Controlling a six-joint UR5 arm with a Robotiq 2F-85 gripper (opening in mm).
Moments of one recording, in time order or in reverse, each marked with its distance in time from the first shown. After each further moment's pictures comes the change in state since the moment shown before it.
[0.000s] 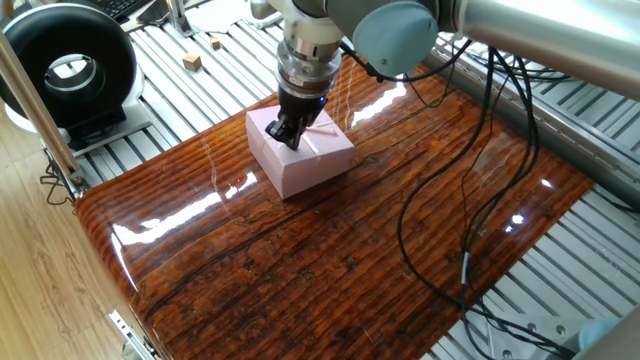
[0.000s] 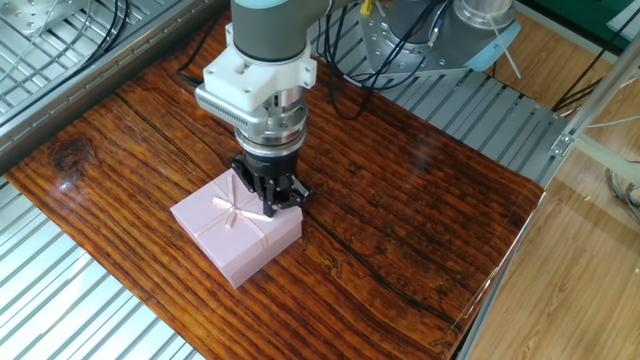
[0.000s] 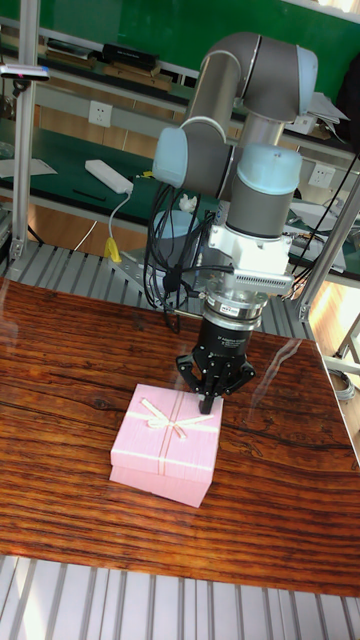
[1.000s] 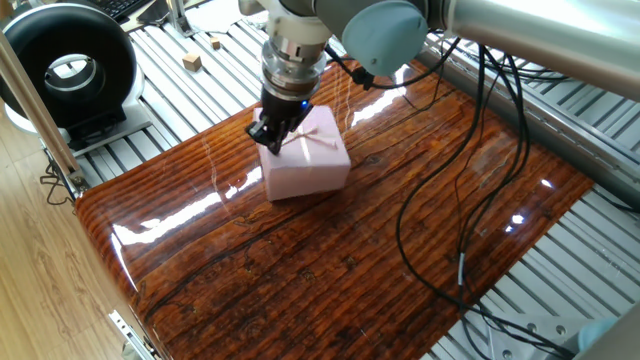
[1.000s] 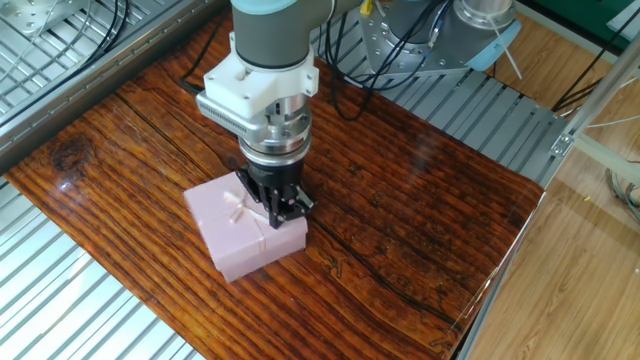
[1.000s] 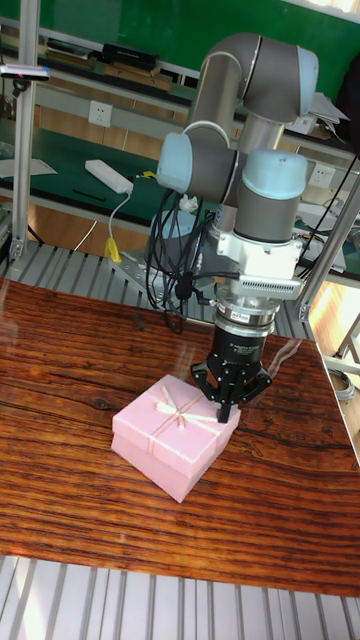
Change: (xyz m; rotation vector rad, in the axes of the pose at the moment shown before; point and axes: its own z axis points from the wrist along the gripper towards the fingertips) arm -0.014 0.024 0.004 -0.054 -0.021 0.067
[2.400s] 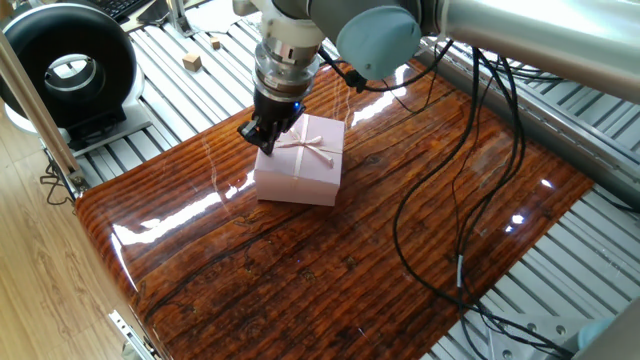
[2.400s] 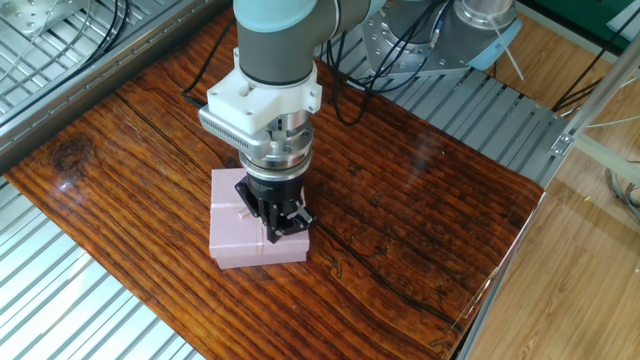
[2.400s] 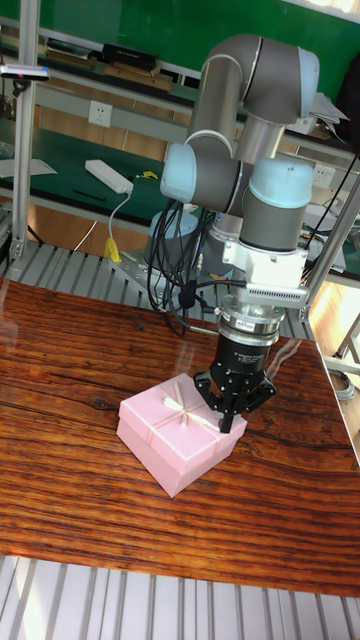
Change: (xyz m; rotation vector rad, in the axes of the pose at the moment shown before) arm -0.014 0.001 0.011 0.025 -0.026 -0.013
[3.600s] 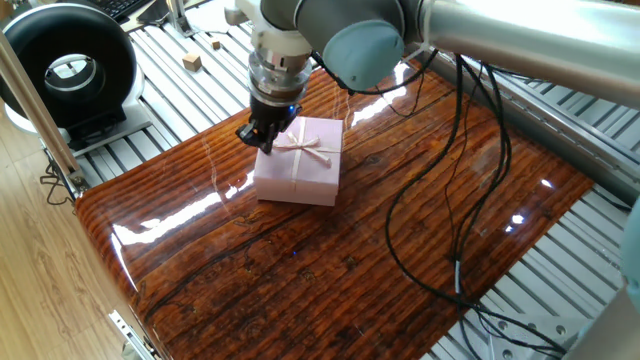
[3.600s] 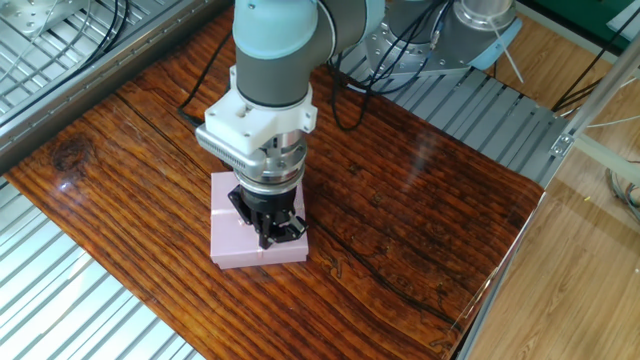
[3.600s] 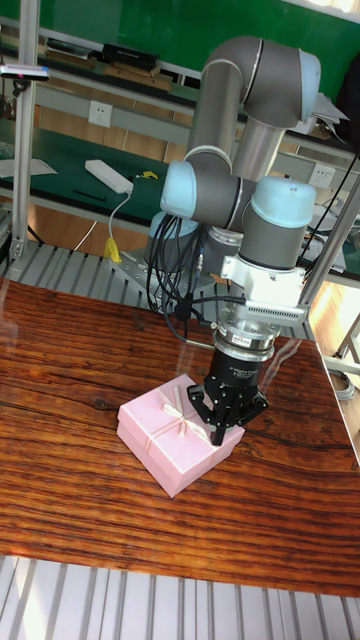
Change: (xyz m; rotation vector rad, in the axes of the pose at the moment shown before) arm -0.003 -0.013 0.017 0.049 0.008 -0.019
